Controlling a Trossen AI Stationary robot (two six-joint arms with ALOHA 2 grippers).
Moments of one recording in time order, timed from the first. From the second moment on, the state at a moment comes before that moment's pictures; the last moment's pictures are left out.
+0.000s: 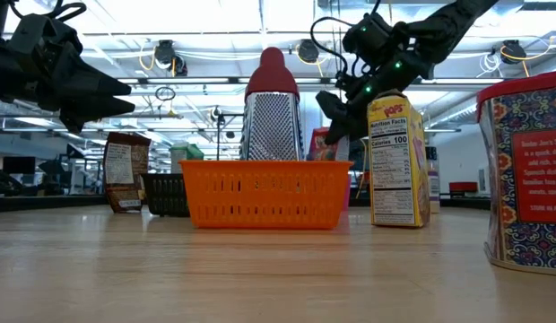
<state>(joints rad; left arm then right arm) -0.43 0.40 0.01 0.27 -0.69 -0.32 -0.34 1.50 0.83 0.07 0.45 0.39</state>
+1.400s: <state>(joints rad) -0.43 0.40 0.01 0.27 -0.69 -0.32 -0.35 1.46 0.83 0.08 0.39 0.21</state>
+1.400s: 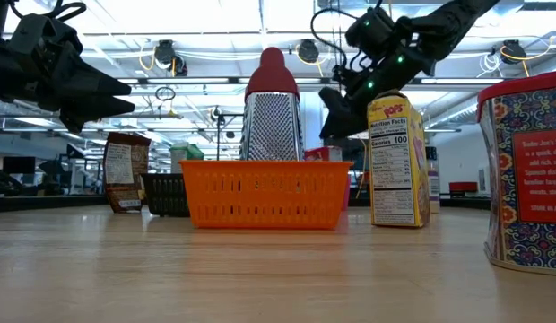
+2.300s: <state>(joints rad) -0.43 0.40 0.01 0.27 -0.69 -0.33 -0.26 1.03 0.83 -0.67 0.39 0.26</state>
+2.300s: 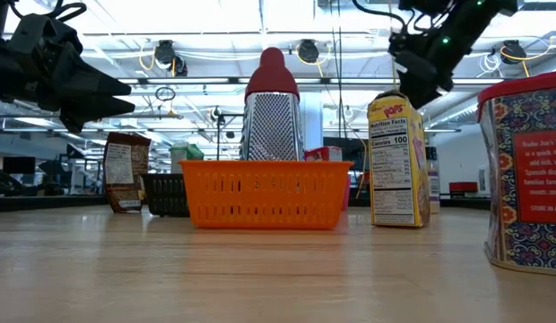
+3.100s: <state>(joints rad) -0.43 0.40 0.01 0.27 -0.69 -0.33 -0.25 1.02 0.73 -0.72 0.39 0.27</state>
